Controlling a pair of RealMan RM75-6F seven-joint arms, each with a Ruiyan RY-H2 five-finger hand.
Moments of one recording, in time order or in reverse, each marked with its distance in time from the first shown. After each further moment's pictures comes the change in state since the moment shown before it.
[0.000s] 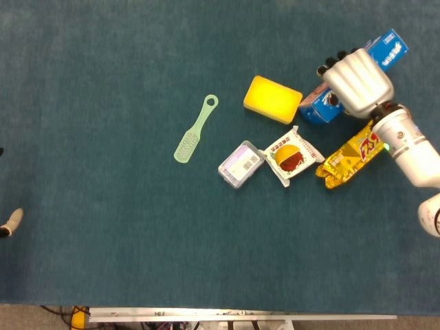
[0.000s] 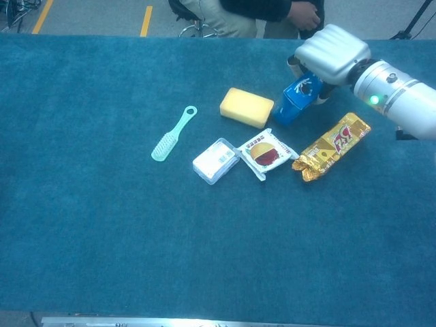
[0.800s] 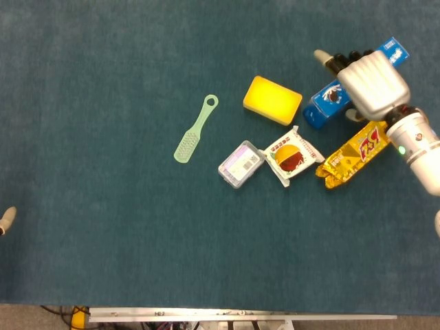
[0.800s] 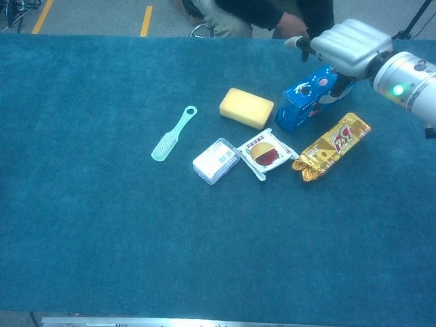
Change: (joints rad) left arm 0.003 0.027 -0.004 -0.009 0.003 0.014 0.005; right arm -0.023 0.166 0.025 -0.265 0.115 -0.032 0.048
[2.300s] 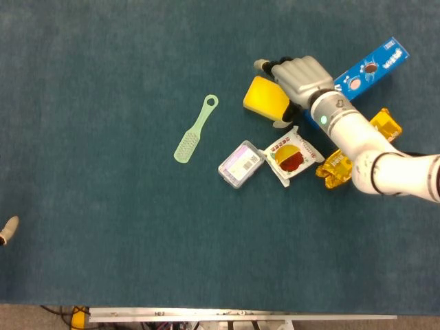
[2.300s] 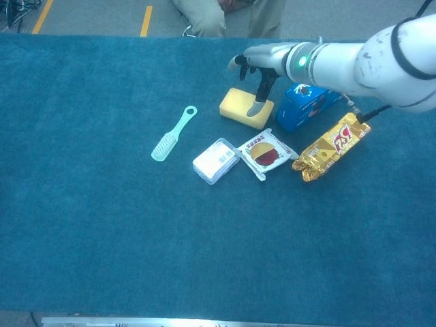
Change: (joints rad) left arm 0.021 0.019 0.033 -0.012 0.054 0.018 -0.024; right arm 0.532 -0.115 -0.095 0.091 0.898 -0.265 0.001
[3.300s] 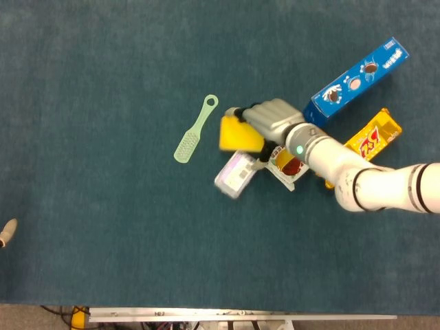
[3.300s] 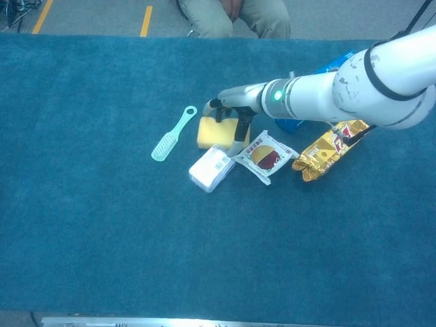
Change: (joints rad) left arm 0.011 -0.005 0.006 0.015 0.001 0.009 -0.010; right arm 0.063 -0.042 -0.031 -0.076 -0.046 -0.117 0.111
